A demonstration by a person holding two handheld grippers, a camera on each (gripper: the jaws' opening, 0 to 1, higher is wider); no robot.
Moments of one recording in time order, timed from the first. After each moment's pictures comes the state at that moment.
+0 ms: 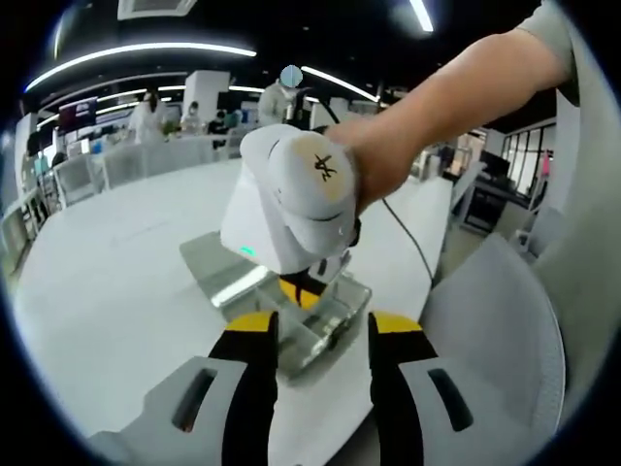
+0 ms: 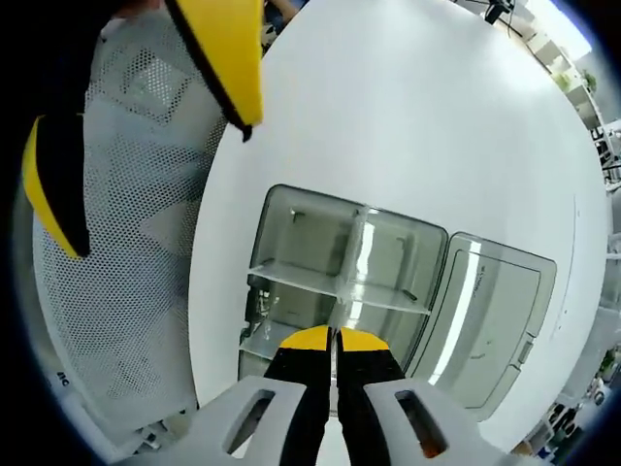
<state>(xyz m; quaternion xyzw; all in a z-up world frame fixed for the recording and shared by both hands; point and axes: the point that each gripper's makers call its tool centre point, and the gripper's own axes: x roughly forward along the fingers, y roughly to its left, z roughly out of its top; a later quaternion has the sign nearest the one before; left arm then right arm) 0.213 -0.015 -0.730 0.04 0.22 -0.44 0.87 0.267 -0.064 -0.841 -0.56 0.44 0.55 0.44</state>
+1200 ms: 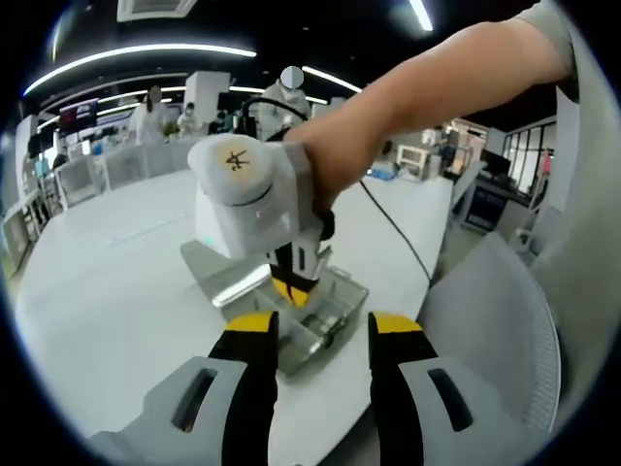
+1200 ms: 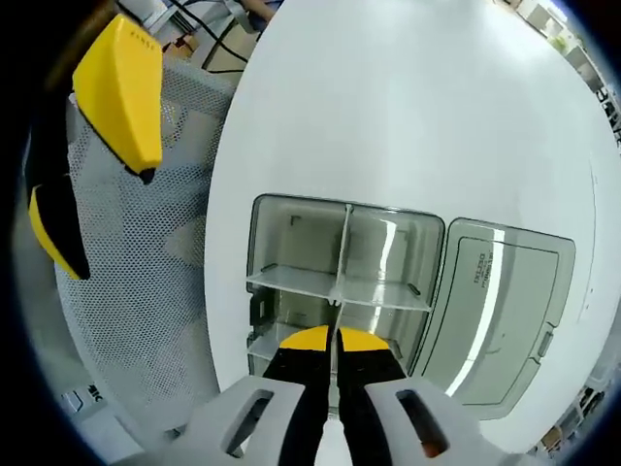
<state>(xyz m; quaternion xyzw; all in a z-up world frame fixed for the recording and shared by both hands) 0.207 -0.012 -0.726 0.05 0.22 -0.44 0.87 0.259 -0.063 -0.834 -0.51 0.51 0.54 0.43</state>
